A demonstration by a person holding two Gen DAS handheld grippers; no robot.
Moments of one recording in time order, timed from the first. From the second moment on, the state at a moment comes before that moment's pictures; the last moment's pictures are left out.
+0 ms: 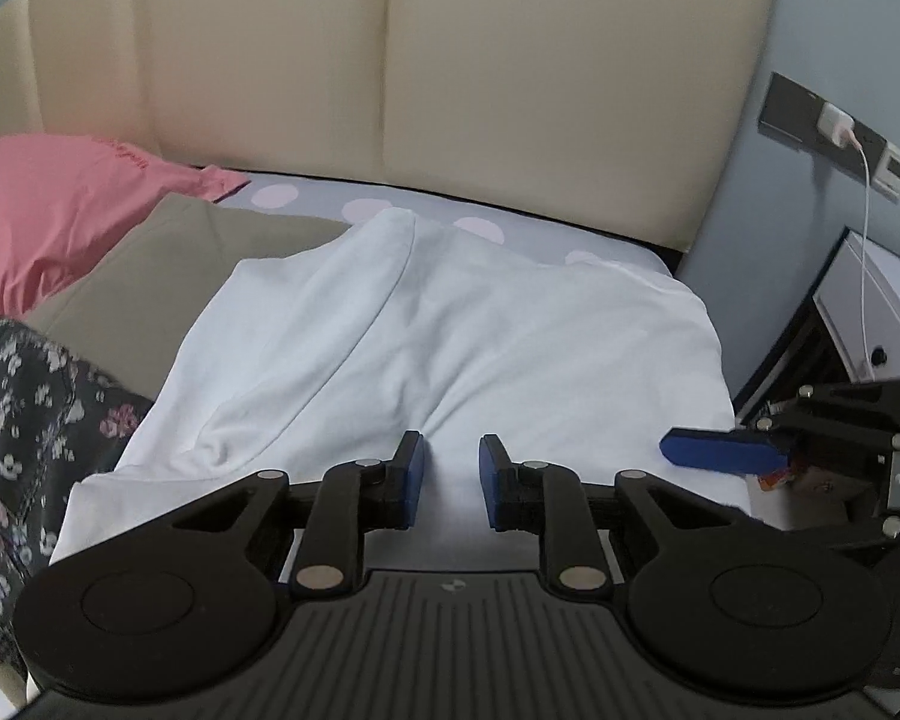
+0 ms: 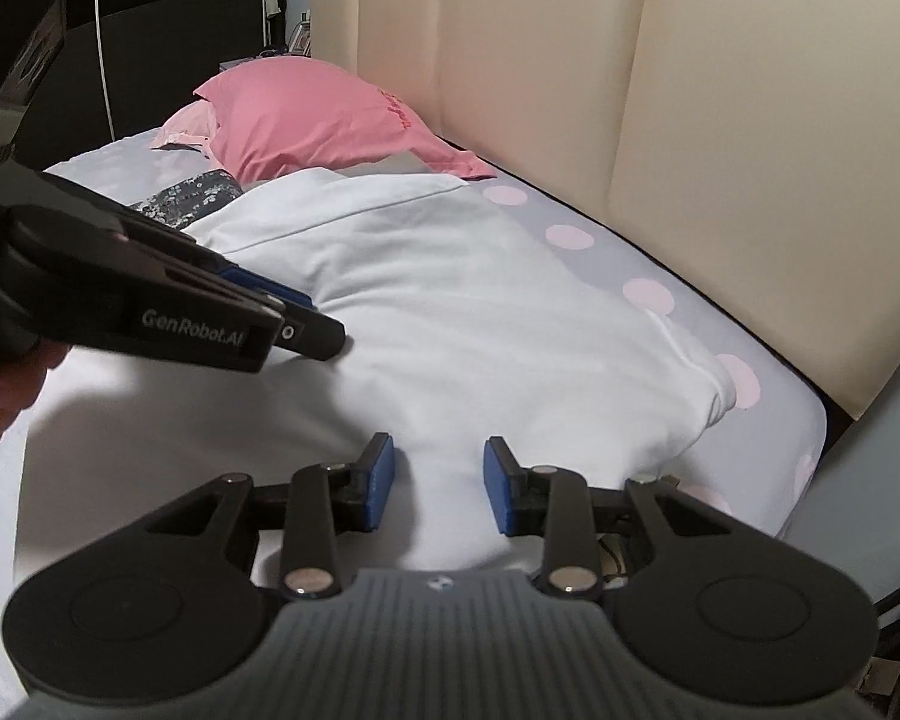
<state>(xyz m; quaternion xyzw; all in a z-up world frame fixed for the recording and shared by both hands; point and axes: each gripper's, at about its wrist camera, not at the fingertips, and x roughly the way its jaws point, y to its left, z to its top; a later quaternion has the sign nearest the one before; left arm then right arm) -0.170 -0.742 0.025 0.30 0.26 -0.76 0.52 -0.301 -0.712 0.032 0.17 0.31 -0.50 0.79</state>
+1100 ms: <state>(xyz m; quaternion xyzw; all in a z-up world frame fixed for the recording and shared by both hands) -0.110 -0.507 0.106 0.21 0.20 -0.67 0.68 -0.315 -0.544 0.105 0.21 0.19 -0.54 0.79</state>
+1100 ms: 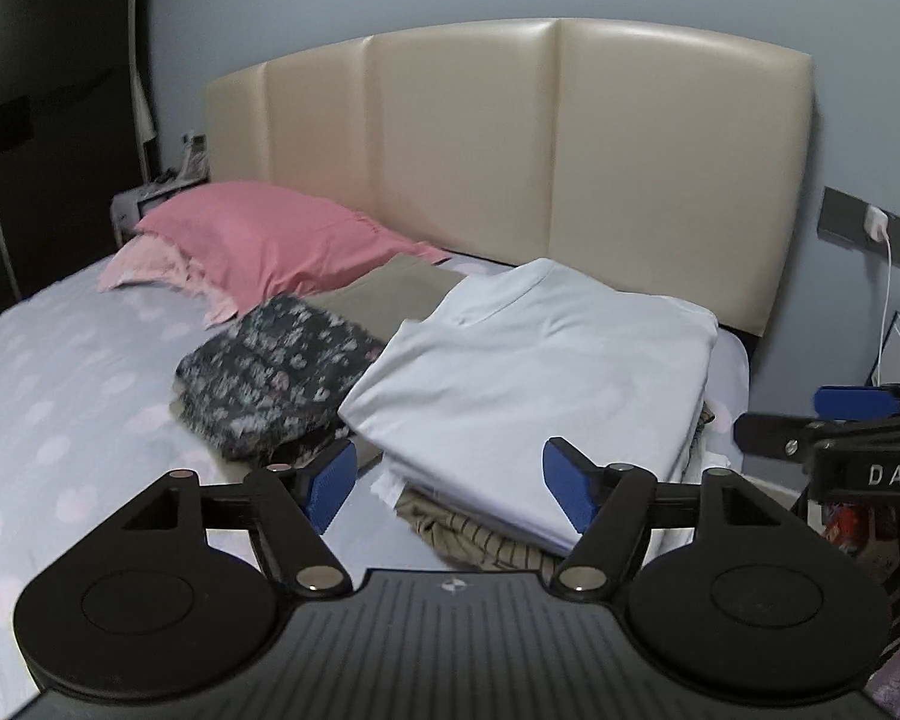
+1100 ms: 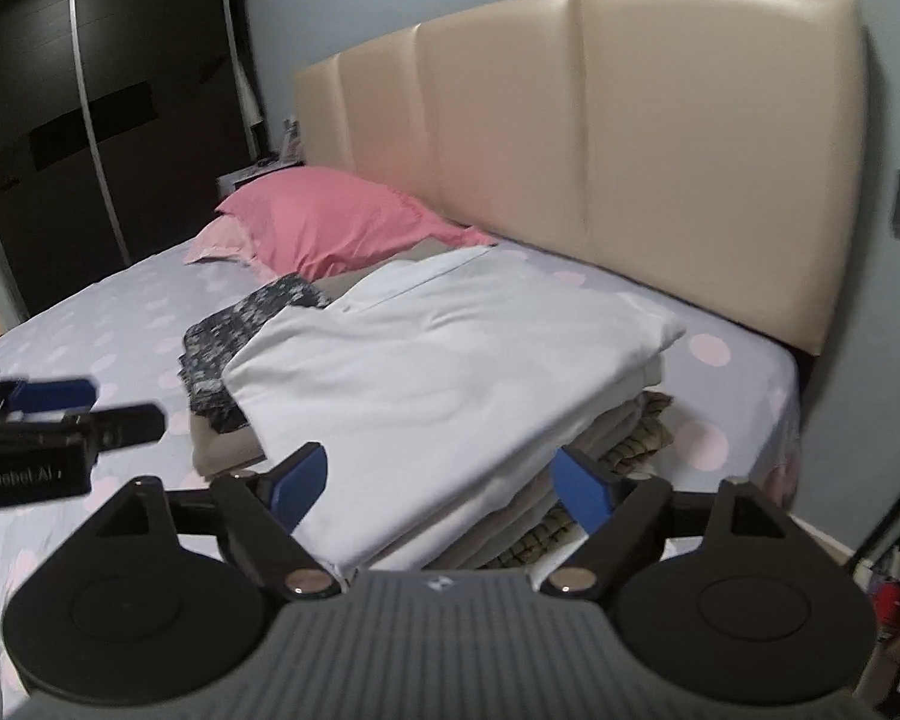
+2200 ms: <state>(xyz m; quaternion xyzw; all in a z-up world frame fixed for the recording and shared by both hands) -0.138 -0.491 0.074 0.23 0.27 -0.63 0.69 -0.300 -0.516 0.099 0.20 0.26 -0.58 0.75</state>
